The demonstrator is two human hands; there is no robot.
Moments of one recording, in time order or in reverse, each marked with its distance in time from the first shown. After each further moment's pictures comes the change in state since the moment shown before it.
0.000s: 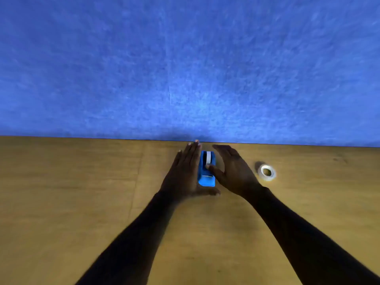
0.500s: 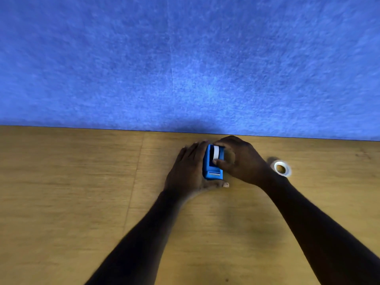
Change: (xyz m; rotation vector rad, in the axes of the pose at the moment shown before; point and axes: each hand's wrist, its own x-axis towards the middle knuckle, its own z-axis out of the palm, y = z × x) left_hand 0.010 -0.011 0.016 -0.082 0.045 -0.040; right_hand 0.028 0.020 0.002 0.120 -0.056 -0.119
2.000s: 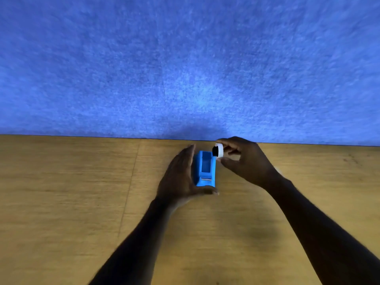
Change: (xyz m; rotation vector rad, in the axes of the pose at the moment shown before) left_hand -0.011 0.006 -0.012 -0.148 0.030 -0.099; right_hand -0.010 -0.009 -0.037 0.213 0.083 0.065
